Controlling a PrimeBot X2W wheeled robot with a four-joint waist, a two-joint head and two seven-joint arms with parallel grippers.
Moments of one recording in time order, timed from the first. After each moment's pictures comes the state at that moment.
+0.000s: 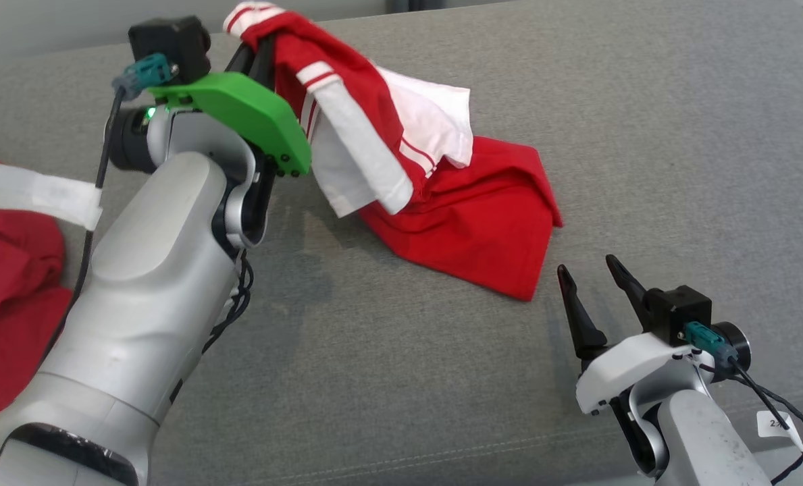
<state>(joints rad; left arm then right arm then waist) -1.03 0.16 -0.71 0.72 -0.90 0.13 -0.12 -0.22 -0.05 0.10 0.32 0.12 0.13 -0.15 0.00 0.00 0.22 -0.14</state>
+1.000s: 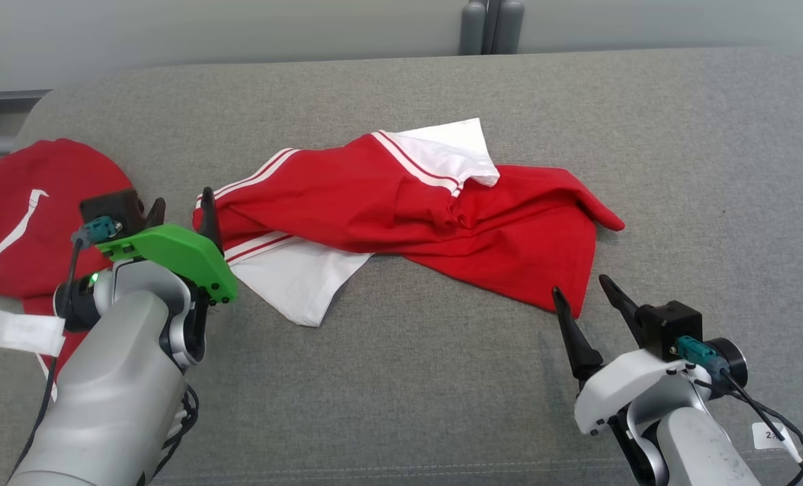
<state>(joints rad) -0.77 0.25 -0.68 0.92 -0.96 0.13 -0.20 -0.17 -0.05 0.12 0.28 0.10 0.13 -0.10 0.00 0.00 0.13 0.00</state>
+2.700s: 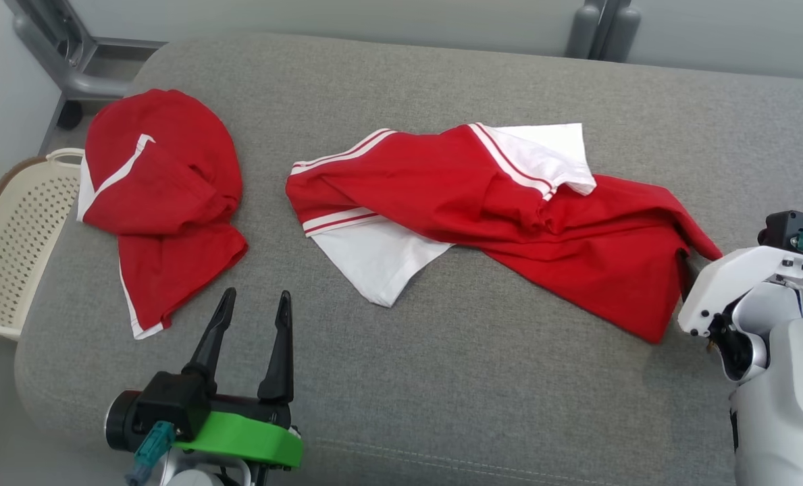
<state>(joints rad) -0.06 0.13 -0.28 0.09 -0.31 0.00 -0.26 -0.44 -0.05 -0.34 0.49 0.09 0.13 0.38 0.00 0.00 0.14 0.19</state>
